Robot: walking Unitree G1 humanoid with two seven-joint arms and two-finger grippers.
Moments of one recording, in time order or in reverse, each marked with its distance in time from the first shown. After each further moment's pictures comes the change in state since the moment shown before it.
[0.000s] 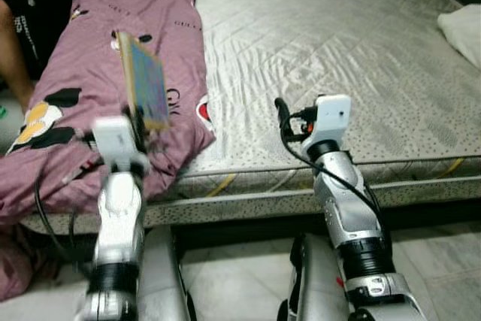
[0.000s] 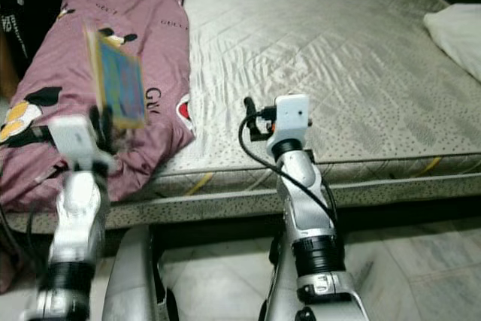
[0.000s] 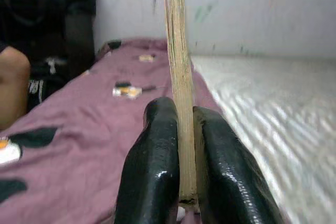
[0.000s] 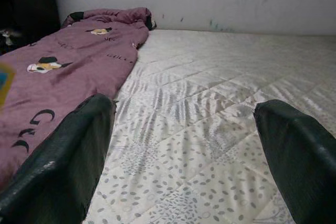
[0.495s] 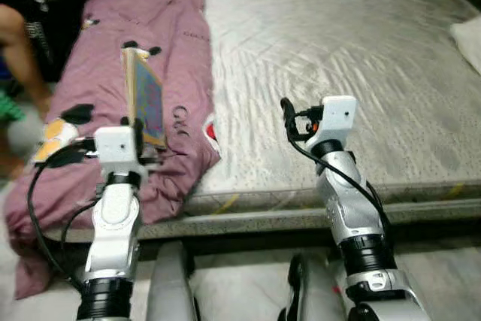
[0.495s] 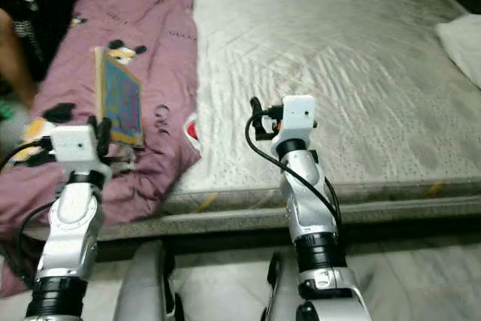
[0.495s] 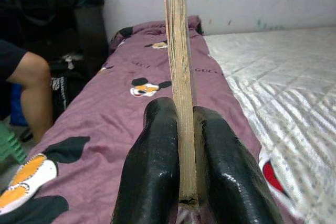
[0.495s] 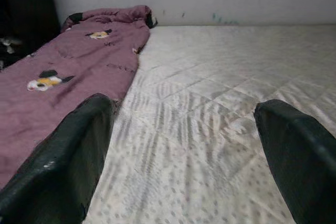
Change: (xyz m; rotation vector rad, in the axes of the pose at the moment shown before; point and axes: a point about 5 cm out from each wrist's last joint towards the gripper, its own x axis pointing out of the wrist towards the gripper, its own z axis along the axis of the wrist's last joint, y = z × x) left arm -0.005 0.001 0.012 0.062 0.059 0.004; right arm 0.003 -0.007 -0.004 0.027 0.009 -0.039
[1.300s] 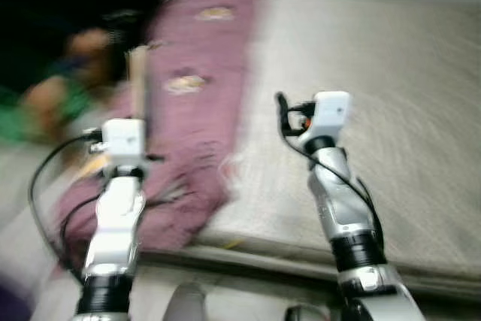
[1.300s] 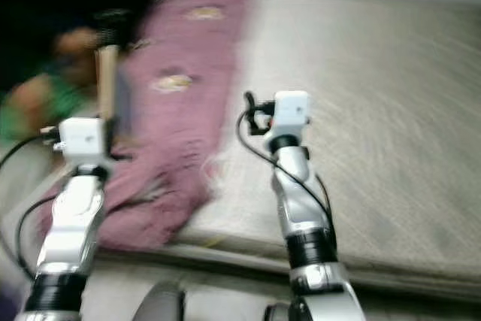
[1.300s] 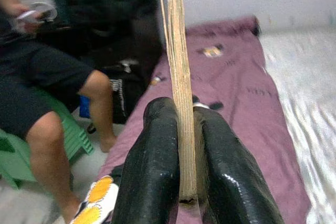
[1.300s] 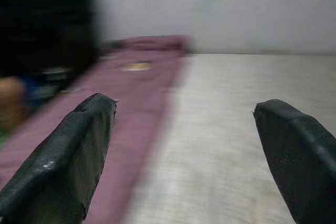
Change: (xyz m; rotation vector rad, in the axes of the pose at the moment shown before) left arm 0.006 -0.009 -0.001 0.051 0.074 -0.012; right arm 0.000 0.000 0.000 -0.024 -0.018 -0.045
